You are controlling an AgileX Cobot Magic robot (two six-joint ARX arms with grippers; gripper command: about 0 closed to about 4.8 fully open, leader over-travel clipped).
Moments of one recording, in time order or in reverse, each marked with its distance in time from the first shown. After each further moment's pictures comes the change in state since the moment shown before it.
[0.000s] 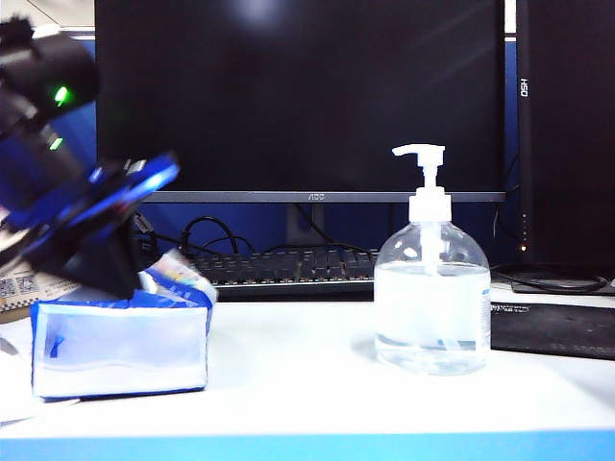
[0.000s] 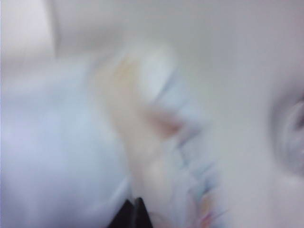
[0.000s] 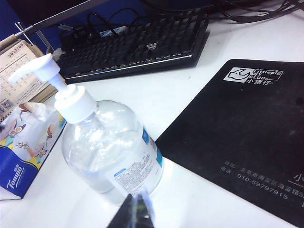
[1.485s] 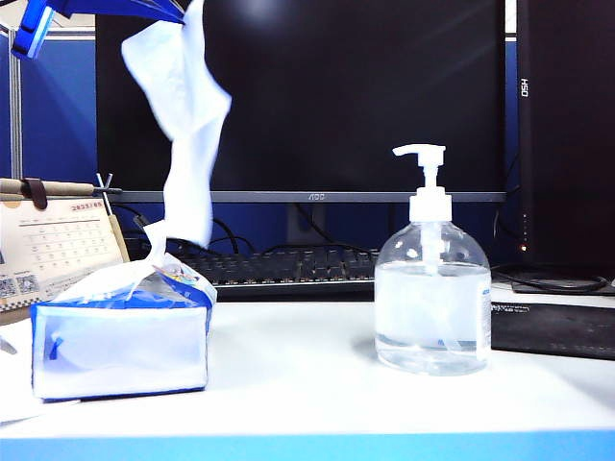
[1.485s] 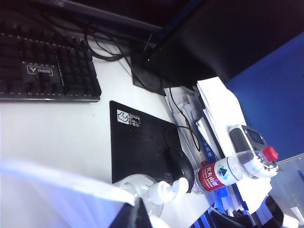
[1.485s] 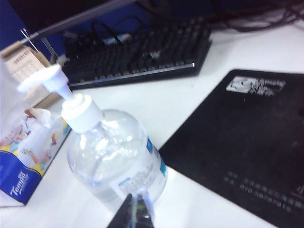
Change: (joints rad) left arm 0.000 -0.431 0.087 0.151 0.173 -0.182; right arm 0.000 0.000 0.000 0.040 0.001 0.000
